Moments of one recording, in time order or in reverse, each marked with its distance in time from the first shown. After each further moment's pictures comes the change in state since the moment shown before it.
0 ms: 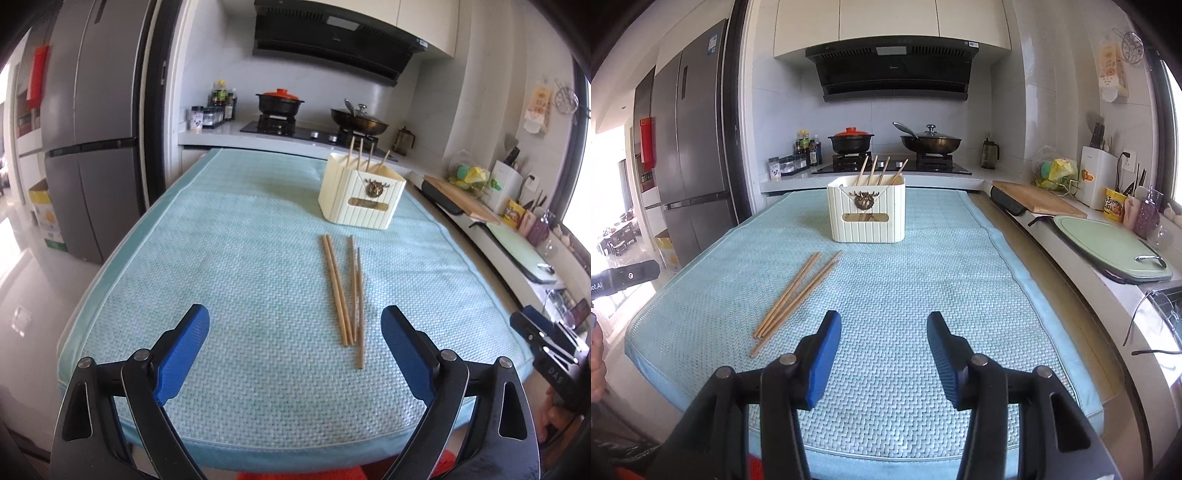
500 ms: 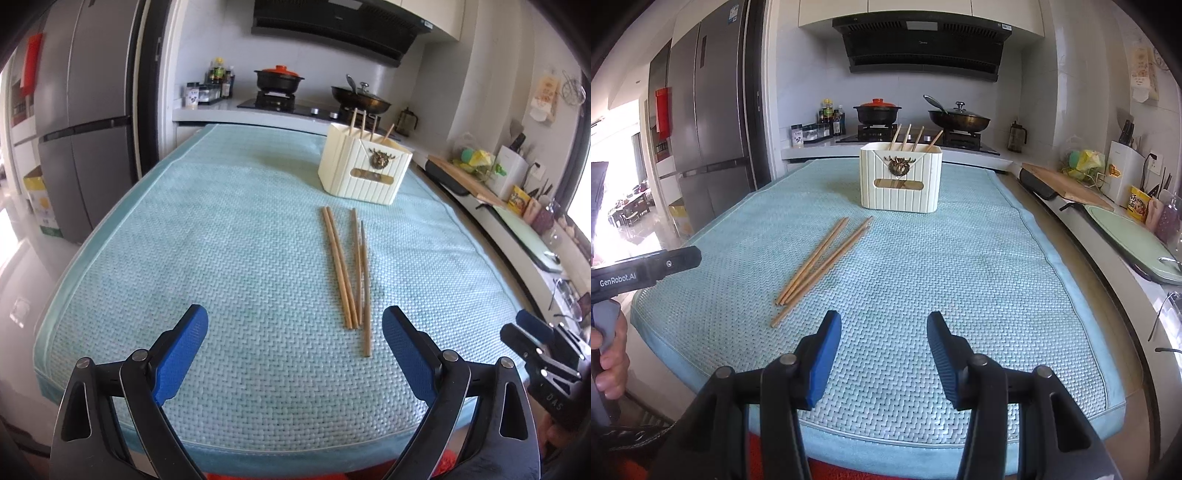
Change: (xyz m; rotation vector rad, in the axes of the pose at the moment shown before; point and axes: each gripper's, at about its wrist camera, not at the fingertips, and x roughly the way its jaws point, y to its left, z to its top) left arm 0.039 -0.002 -0.017 -0.004 0.076 -0.010; right arm 0.019 0.035 -0.018 -0.064 0.103 0.052
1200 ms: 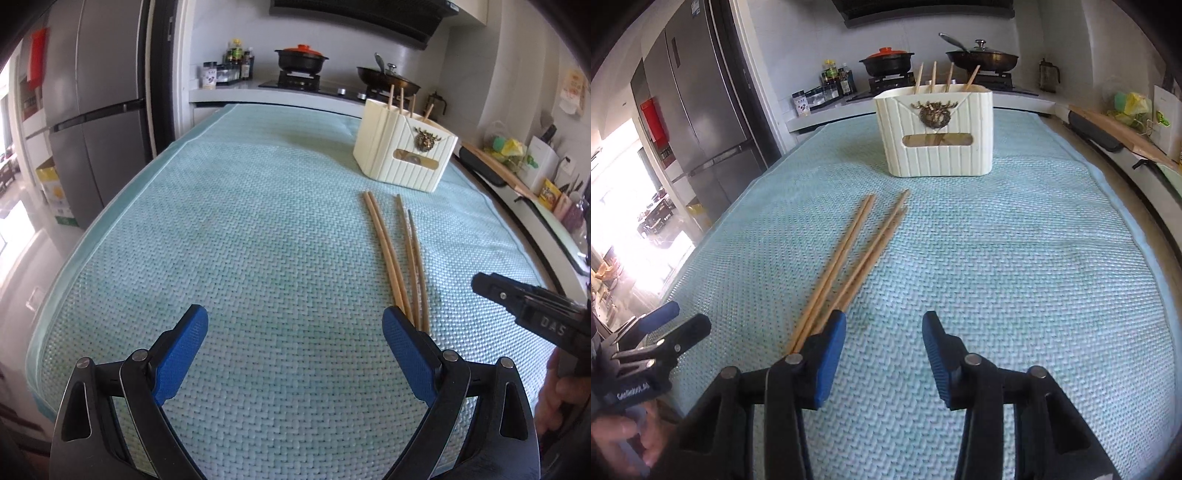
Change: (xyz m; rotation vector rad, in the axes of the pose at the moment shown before) left arm 0.053 0.027 0.005 -0.029 0.061 0.092; right arm 0.125 0.017 0.049 0.111 0.196 0.173
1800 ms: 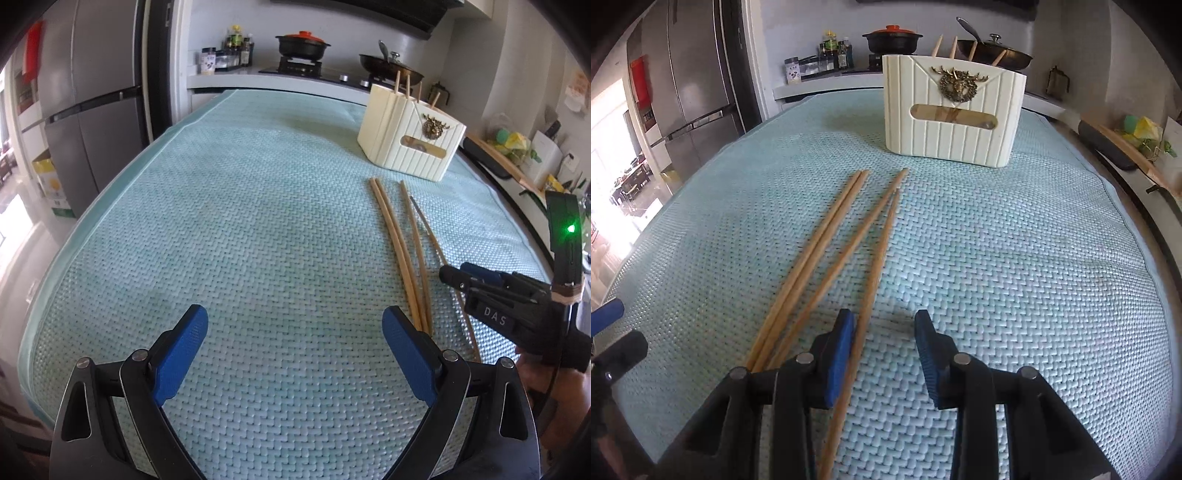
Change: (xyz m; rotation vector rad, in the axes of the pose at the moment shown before) left arm 0.020 -0.002 0.004 0.011 0.058 -0.021; right arm 0.054 0.018 0.002 -0.096 0.054 -0.134
